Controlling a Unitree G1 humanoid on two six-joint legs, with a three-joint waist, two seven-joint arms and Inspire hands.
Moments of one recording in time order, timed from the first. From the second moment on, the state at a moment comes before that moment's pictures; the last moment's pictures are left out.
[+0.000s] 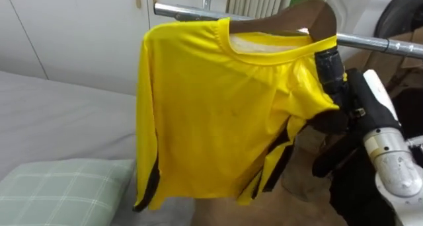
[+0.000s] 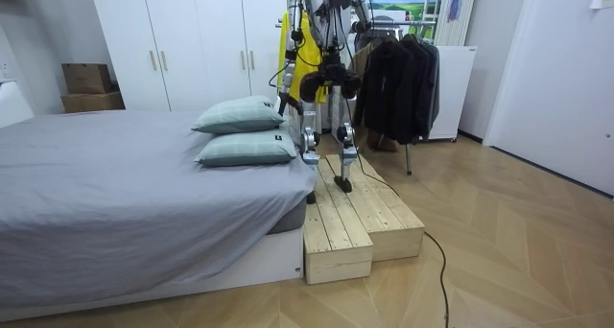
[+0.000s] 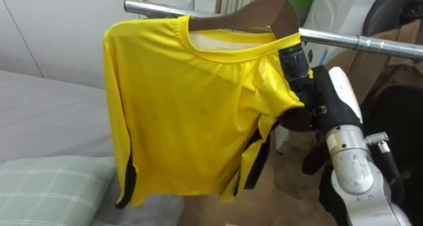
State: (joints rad) left arm 0.17 0.24 0.12 1.19 0.15 0.08 0.11; right arm -0.28 -0.45 0.02 0.16 -0.12 0.09 -0.09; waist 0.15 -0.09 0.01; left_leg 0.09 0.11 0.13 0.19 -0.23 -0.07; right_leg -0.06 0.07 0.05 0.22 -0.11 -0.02
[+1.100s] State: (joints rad) left arm 0.24 0.26 0.16 1.05 0.21 0.10 0.08; right arm -0.48 -0.60 0.02 0.64 0.06 0.09 0.10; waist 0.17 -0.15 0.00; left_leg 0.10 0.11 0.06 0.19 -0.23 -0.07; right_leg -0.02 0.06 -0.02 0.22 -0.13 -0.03
